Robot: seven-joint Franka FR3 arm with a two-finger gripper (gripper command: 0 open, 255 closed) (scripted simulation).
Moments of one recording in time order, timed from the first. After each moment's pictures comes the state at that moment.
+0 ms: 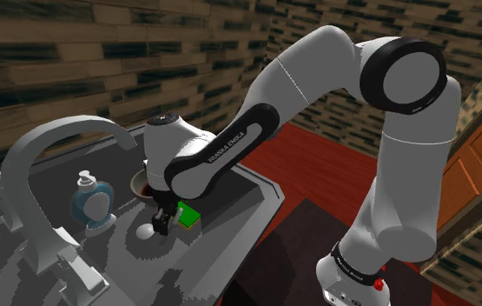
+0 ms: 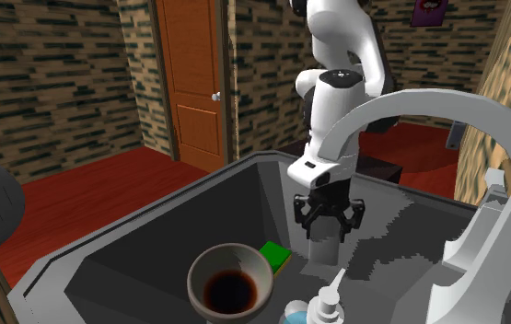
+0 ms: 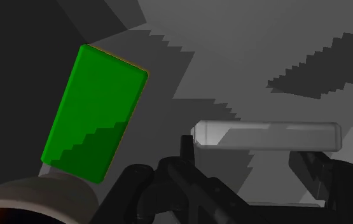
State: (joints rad) arm 0.27 0.34 0.33 -2.14 -0.11 2.42 0.04
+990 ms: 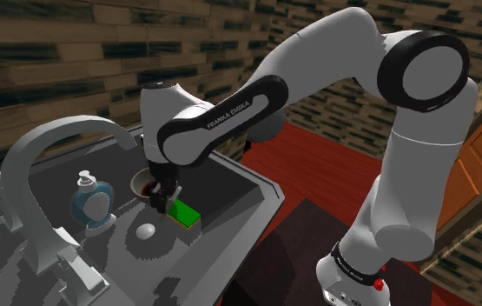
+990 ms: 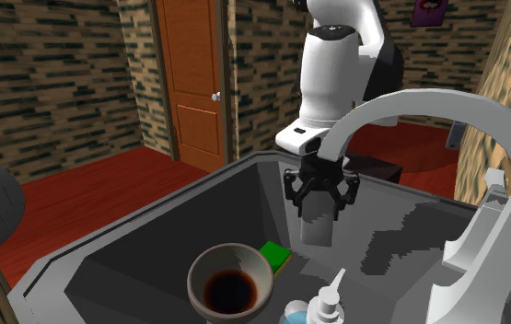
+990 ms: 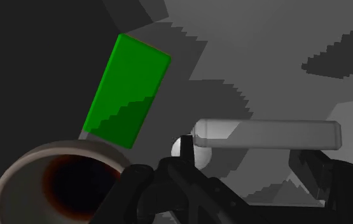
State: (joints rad) arm 0.24 0.26 0.33 -2.05 -0.06 2.26 -0.02
